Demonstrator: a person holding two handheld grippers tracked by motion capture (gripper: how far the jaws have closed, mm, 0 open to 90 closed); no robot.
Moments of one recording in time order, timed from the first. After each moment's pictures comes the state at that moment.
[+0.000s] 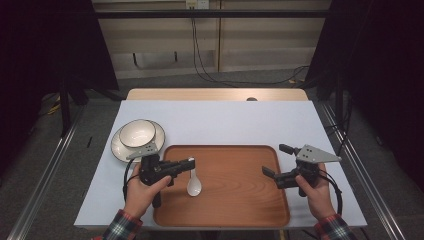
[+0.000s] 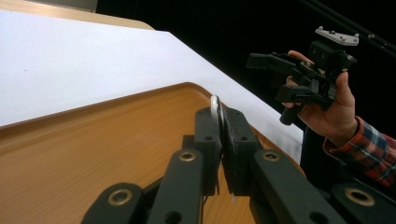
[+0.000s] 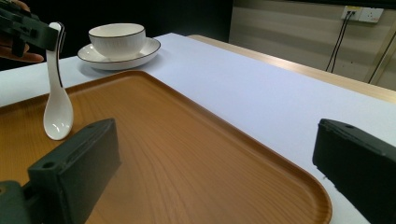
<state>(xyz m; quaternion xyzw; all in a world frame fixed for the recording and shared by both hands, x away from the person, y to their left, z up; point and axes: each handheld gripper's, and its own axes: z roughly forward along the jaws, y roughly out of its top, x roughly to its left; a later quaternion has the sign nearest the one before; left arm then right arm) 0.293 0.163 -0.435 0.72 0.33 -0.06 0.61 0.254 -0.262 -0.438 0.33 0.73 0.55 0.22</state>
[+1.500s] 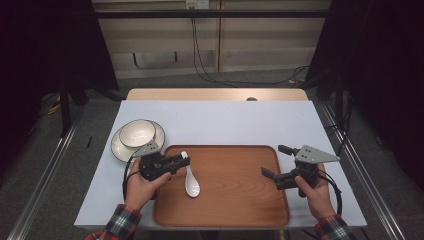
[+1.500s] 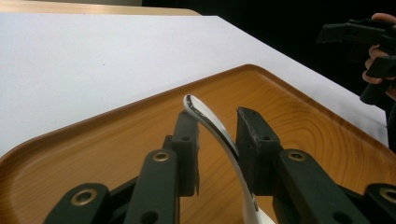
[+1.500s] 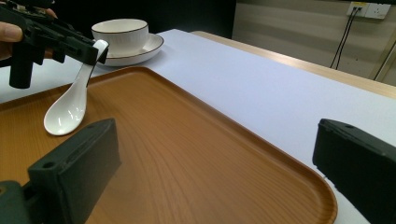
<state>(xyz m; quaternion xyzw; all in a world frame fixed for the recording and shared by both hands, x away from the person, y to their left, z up) 0.316 0.170 -0.458 0.75 0.34 0.04 0.56 0.254 -0.261 -0.439 0.33 0.74 0.54 0.22</state>
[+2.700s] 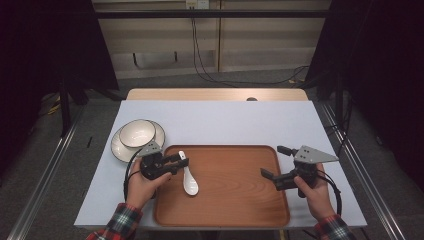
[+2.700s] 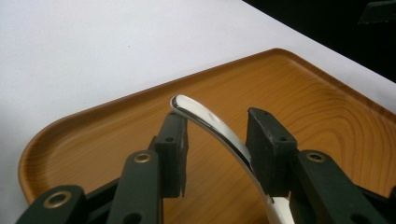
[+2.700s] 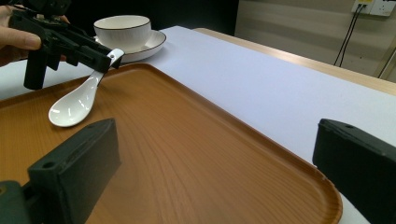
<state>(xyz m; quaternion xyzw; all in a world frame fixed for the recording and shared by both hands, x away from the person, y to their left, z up) 0.325 0.172 -0.472 0.77 0.35 0.06 0.53 0.254 -0.259 -0.440 0.33 0.74 0.54 0.21</state>
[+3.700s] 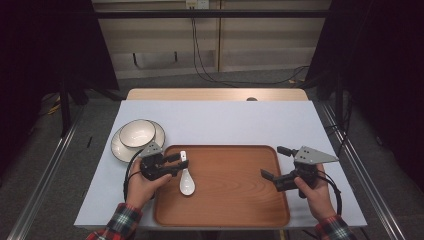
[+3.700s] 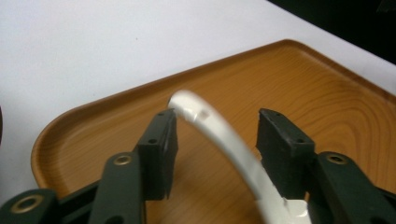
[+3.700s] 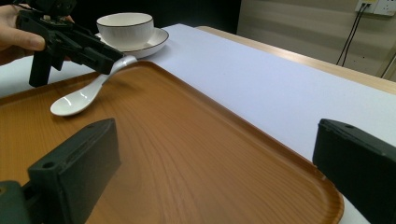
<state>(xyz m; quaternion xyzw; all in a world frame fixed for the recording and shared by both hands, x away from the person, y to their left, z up) 0.325 0.173 -0.476 0.77 0.36 0.06 0.52 0.252 -0.259 -0.440 0.32 0.75 0.54 0.21</state>
